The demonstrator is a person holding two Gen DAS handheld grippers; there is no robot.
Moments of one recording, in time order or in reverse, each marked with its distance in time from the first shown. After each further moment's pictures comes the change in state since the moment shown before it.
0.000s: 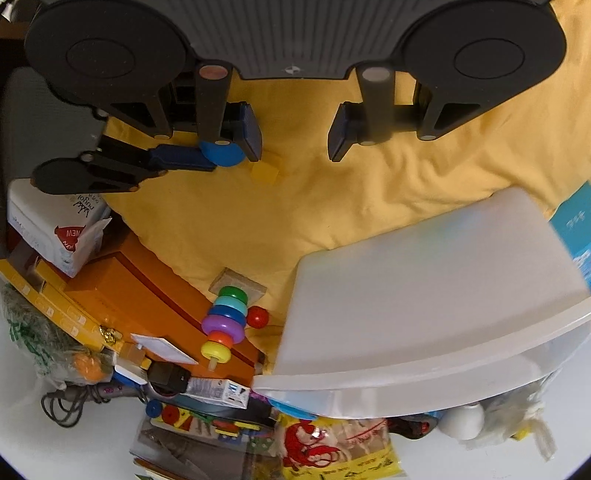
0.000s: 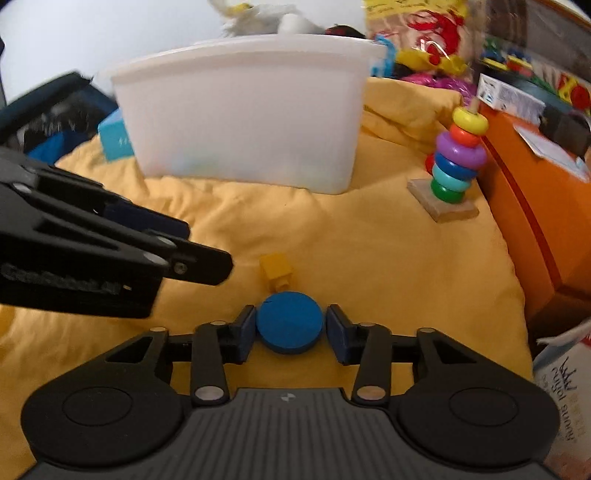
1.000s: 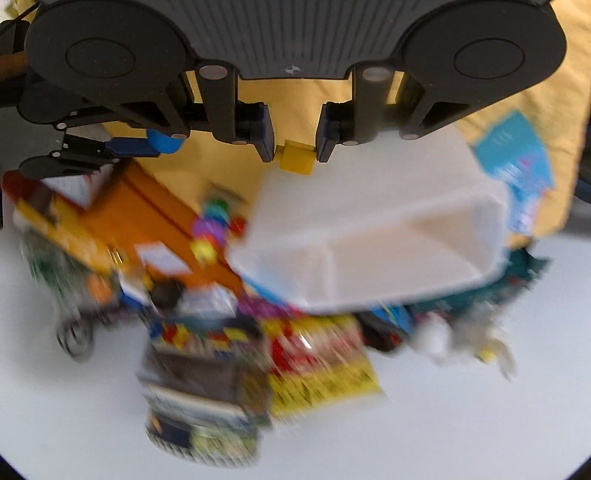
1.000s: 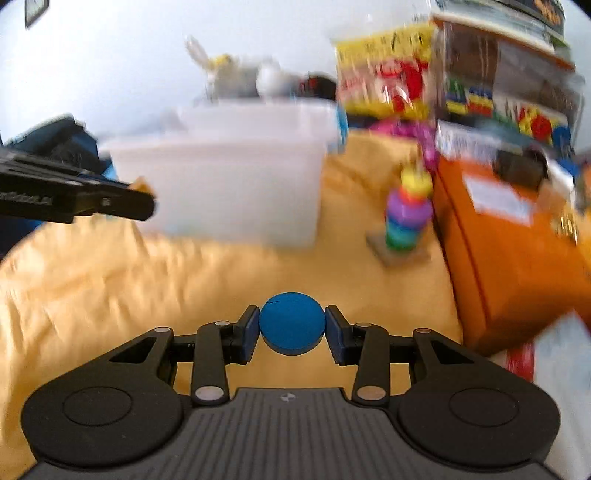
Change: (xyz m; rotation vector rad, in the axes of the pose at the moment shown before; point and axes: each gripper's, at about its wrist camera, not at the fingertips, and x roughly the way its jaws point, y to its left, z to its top) left arm -0.092 0.044 0.037 0.013 -0.229 0.038; right arm -0.052 -0.012 0.030 0.027 -0.130 -0.030
